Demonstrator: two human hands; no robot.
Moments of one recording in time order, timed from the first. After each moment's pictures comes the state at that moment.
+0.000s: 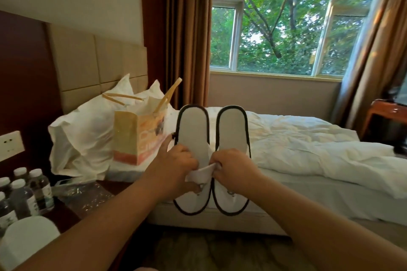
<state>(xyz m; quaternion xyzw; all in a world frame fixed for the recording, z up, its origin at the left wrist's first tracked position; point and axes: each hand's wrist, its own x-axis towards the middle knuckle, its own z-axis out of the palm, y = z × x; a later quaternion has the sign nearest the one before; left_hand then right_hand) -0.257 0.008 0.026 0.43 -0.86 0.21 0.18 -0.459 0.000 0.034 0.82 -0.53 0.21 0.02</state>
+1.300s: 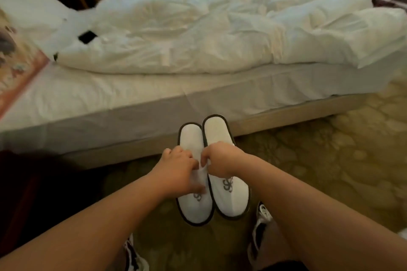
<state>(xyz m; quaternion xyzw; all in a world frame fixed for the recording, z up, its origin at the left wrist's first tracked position) -0.590 -0.132 -0.247 0.42 -0.89 -0.08 -0.14 -0.757 -0.118 -0.245 0.72 -0.62 -0.02 -0.31</state>
